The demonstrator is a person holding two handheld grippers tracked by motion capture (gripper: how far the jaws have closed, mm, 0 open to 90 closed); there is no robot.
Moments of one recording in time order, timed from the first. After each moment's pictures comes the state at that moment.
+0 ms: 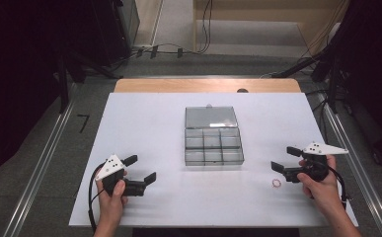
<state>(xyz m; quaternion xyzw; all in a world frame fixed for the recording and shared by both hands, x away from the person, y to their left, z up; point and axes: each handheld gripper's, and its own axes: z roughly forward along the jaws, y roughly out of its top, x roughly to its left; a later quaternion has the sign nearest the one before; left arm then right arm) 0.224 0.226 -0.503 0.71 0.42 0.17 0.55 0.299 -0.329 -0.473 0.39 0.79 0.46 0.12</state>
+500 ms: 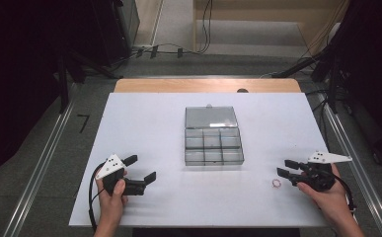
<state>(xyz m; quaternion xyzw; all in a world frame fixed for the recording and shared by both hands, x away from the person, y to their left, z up) 0.226 0.226 -0.505 0.71 0.42 0.16 0.54 0.282 -0.345 -0.486 0.40 0.81 0.42 0.09</state>
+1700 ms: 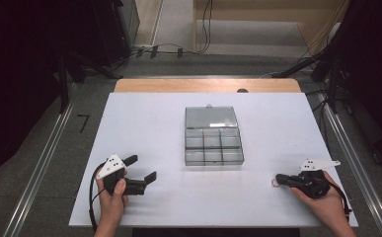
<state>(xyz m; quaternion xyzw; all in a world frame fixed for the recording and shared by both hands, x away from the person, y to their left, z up) 0.227 0.225 -0.506 0.71 0.42 0.17 0.54 0.275 -0.340 -0.506 0.37 0.85 0.37 0.06</state>
